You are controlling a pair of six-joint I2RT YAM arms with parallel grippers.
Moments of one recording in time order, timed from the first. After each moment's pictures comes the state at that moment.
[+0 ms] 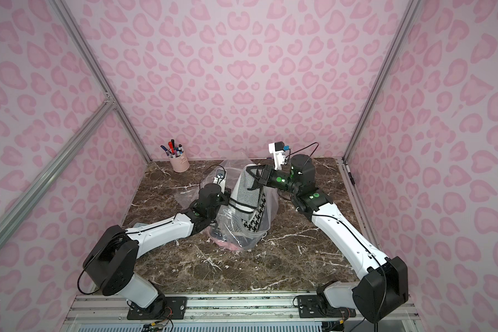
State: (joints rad) left arm -0.66 1.60 0.96 0.31 -0.48 -0.01; right arm 0.50 1.32 1.18 0.09 -0.62 0.85
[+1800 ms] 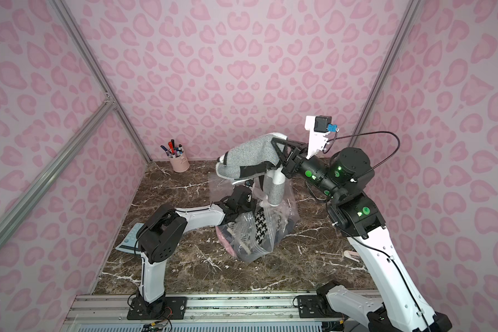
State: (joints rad) left arm -0.73 1.99 1.21 0.06 -0.23 -0.33; right arm 0.45 1.08 1.51 -0.28 -0.31 0.42
